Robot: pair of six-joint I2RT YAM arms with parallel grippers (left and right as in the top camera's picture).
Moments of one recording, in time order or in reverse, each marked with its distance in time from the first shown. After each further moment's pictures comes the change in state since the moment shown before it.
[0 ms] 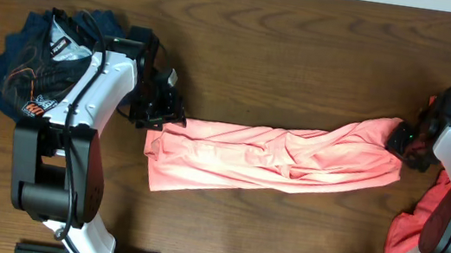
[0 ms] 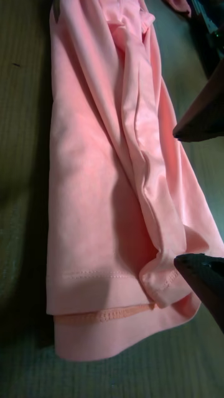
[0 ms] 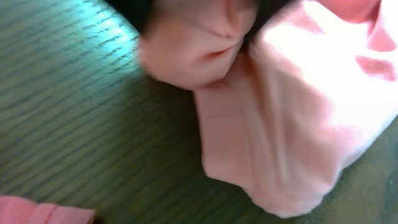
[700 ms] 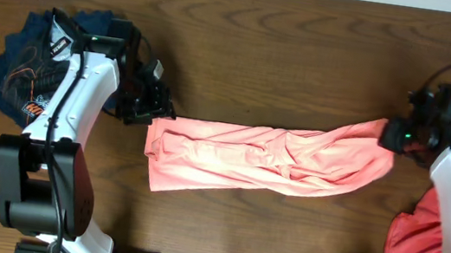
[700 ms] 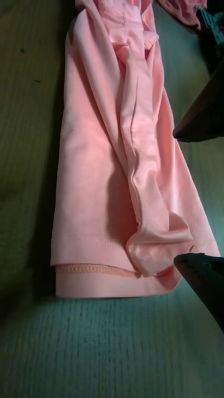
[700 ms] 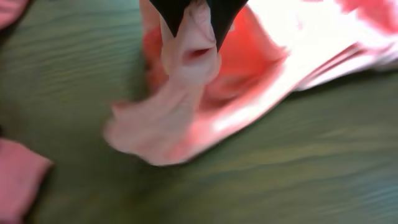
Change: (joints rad) left arm 0.067 -0.079 0.000 -0.015 -0.001 0.004; right arm 0.158 -0.400 -0.019 -0.174 -0.075 -0.200
